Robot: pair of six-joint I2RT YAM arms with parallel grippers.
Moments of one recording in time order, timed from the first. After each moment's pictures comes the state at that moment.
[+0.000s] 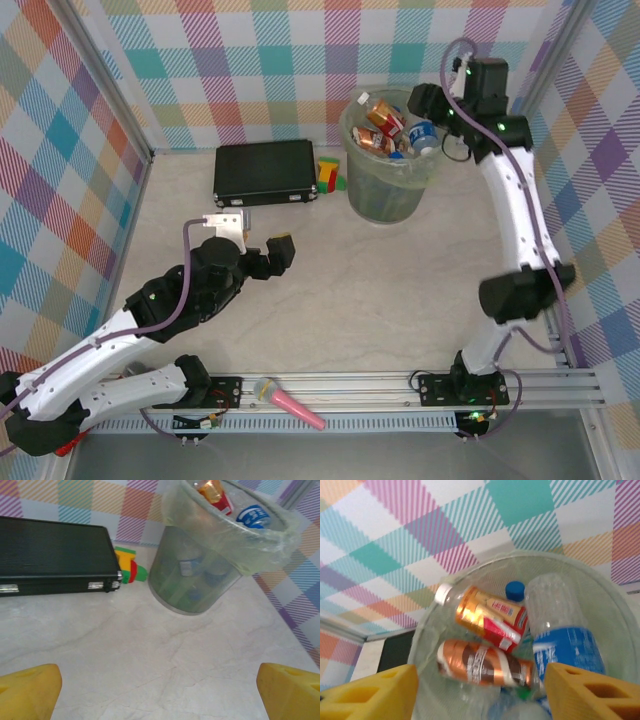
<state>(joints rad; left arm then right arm) -0.94 0.84 1.02 -0.59 -0.52 -0.58 0.16 1.68 2.03 -0.77 -0.16 0.43</state>
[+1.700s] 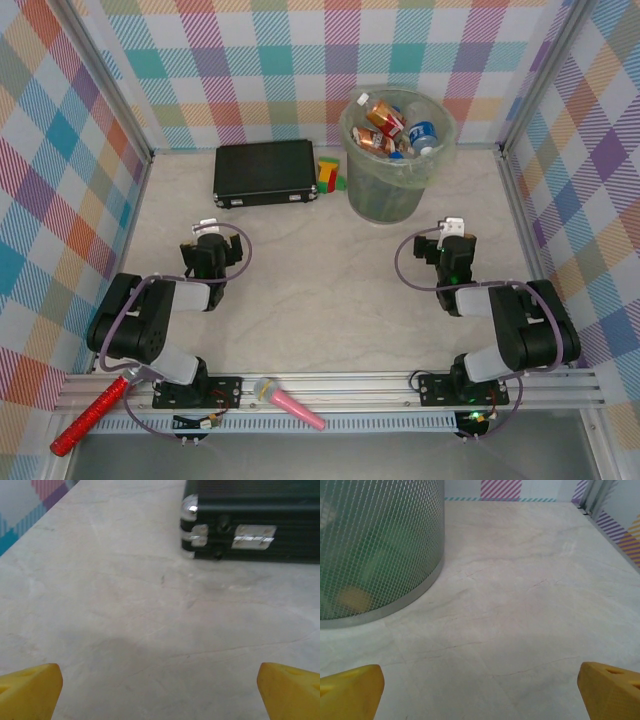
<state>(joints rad) -0.15 1.55 0.40 0.68 -0.40 -0.12 0.14 1.46 0.32 0.76 0.24 0.03</state>
